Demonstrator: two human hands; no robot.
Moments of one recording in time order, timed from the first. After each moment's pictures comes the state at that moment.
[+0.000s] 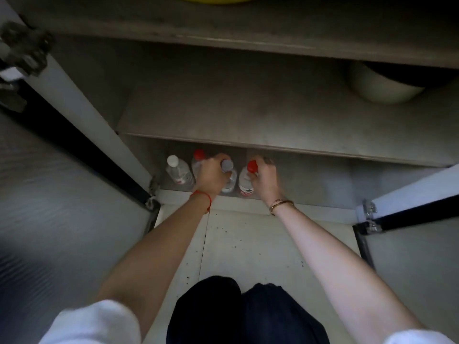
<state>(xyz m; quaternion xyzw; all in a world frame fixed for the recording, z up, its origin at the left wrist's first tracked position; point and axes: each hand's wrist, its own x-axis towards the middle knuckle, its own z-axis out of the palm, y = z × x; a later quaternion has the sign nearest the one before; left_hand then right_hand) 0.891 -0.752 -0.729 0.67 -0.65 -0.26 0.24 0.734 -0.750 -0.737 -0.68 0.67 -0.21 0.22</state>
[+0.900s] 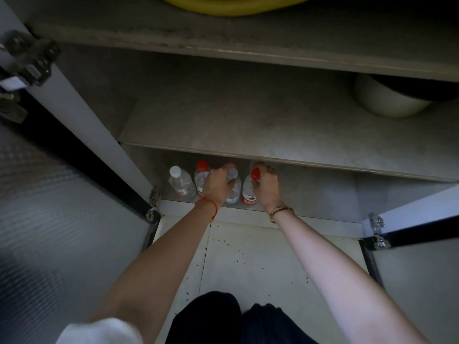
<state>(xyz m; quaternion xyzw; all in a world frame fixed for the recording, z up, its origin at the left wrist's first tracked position) 0.890 -0.766 -0.741 0.66 -0.67 -0.28 0.19 0.742 -0.767 -0.749 -0.65 0.70 -0.18 0.23</state>
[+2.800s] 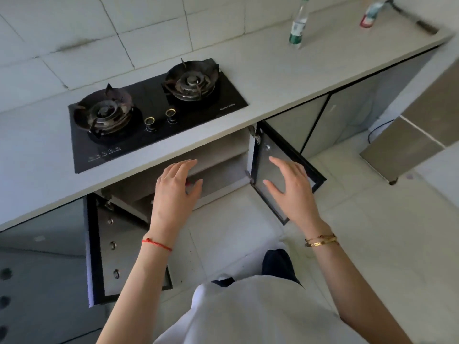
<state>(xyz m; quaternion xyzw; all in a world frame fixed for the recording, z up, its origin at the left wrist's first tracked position) 0.830 -0.392 -0.036 0.46 -0.84 -0.17 0.22 0.596 -0.272 -0.072 -0.53 0.77 -0.35 0.07</state>
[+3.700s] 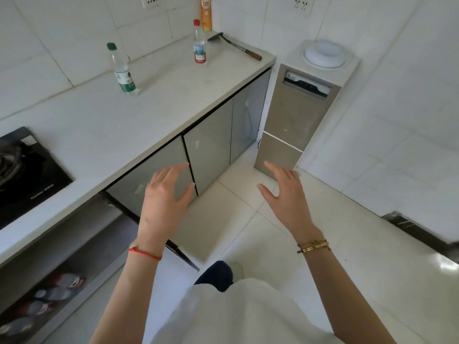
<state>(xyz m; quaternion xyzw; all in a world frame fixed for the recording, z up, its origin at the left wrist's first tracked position) 0.339 -0.306 -0.025 0.27 -0.89 -0.27 0.24 0.166 -0.106 -0.048 -0.33 0.88 -0.34 0.02</state>
